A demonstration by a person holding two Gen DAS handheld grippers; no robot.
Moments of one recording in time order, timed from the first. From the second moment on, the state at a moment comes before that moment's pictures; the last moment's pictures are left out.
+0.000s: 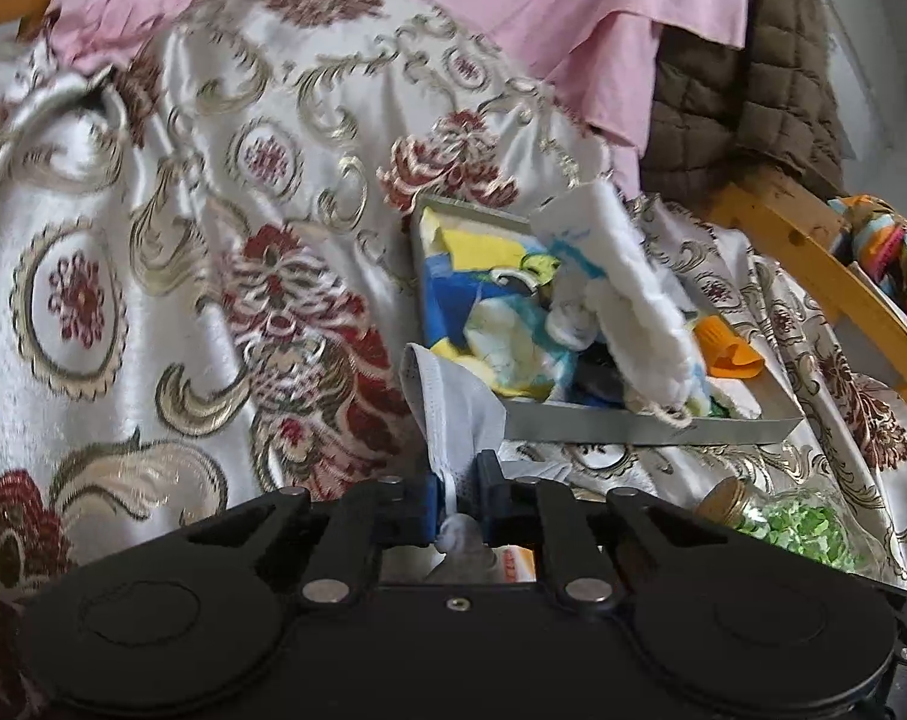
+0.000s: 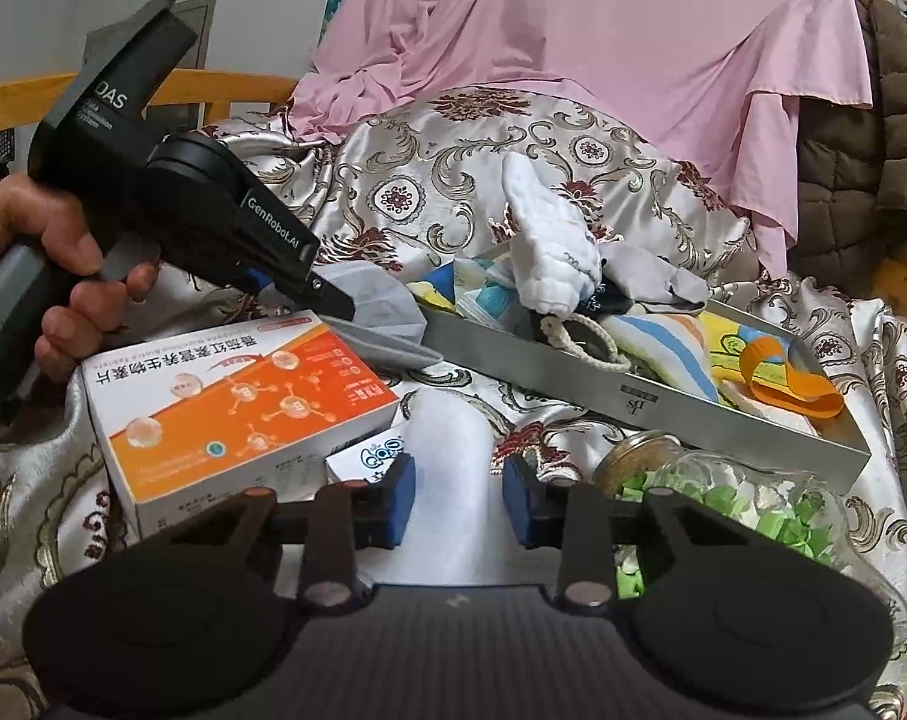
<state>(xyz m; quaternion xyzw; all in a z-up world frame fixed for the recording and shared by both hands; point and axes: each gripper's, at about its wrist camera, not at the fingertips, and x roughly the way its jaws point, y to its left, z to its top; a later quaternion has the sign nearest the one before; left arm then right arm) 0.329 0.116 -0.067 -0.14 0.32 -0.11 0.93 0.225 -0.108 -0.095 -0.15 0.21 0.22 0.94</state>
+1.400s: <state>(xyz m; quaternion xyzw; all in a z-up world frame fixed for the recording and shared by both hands) 0.208 0.032 0.009 -0.05 0.21 -0.12 0.97 0.194 -0.147 -0.028 -0.08 0.12 0.19 0.97</state>
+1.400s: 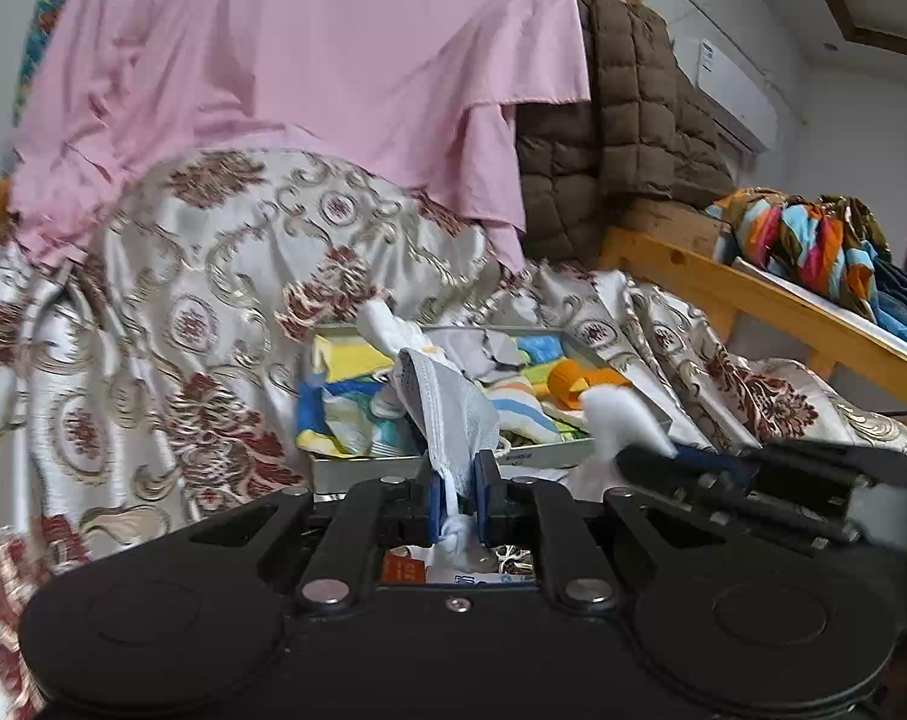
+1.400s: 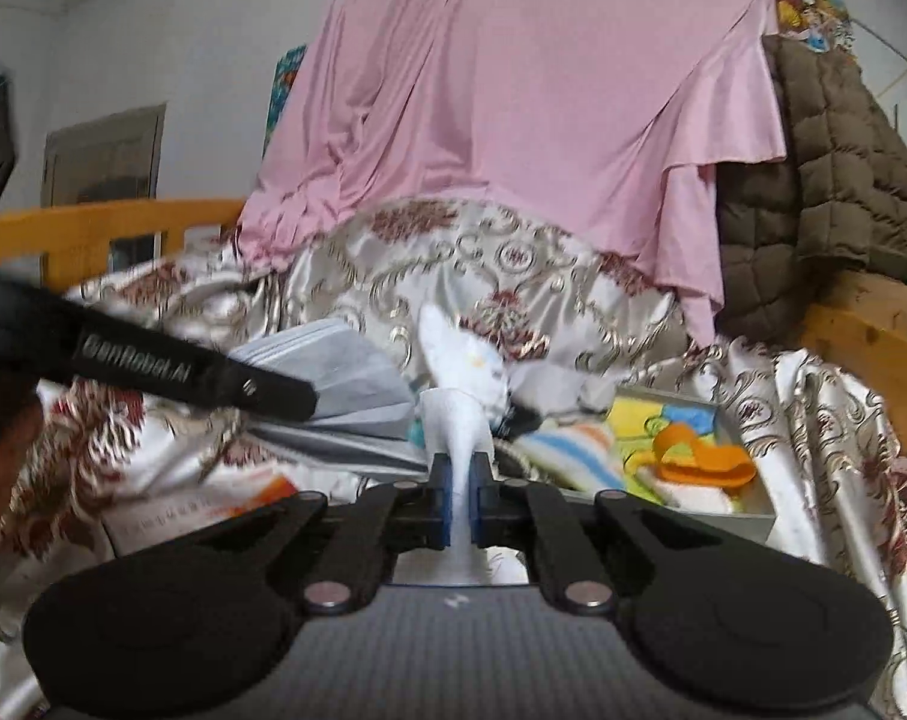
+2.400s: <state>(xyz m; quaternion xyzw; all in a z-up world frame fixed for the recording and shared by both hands) 0.167 -0.039 0.069 -0.02 0.18 -0.12 0.98 0.148 -0.219 0.049 0.00 0.03 0.18 0.98</state>
